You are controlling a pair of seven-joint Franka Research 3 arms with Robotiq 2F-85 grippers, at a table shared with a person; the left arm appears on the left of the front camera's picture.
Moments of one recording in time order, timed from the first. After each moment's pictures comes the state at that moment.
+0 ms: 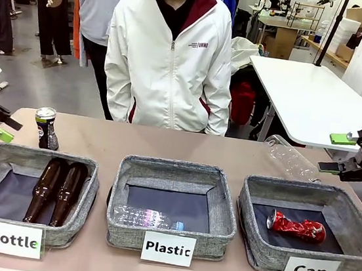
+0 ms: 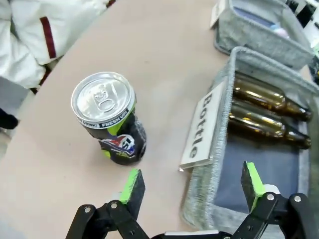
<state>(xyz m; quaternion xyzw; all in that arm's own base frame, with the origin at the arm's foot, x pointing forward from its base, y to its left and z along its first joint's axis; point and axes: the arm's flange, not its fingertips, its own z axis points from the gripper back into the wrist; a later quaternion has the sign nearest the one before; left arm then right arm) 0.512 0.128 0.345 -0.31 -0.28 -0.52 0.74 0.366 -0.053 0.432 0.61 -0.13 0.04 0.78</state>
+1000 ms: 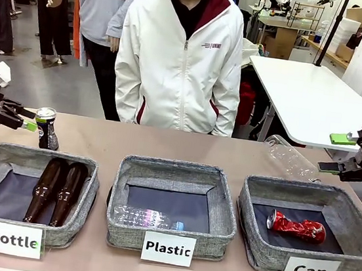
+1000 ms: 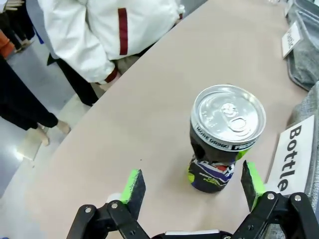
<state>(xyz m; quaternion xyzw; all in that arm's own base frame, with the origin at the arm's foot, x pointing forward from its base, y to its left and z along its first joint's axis) 0.569 0.134 0.312 -0.27 -0.39 -0.44 0.76 0.366 -0.053 0.432 0.61 -0.13 0.04 0.78</state>
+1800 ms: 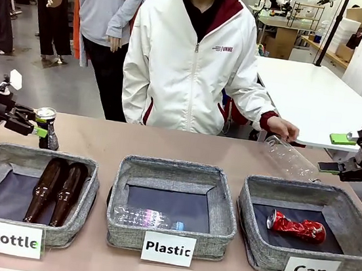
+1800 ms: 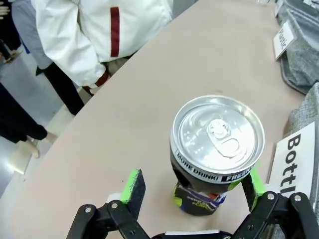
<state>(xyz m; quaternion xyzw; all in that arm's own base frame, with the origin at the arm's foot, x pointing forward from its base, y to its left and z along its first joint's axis) 0.576 0.108 0.293 -0.30 -0.39 -0.46 0.74 0.366 -0.053 0.432 0.61 -0.13 0.04 0.78</state>
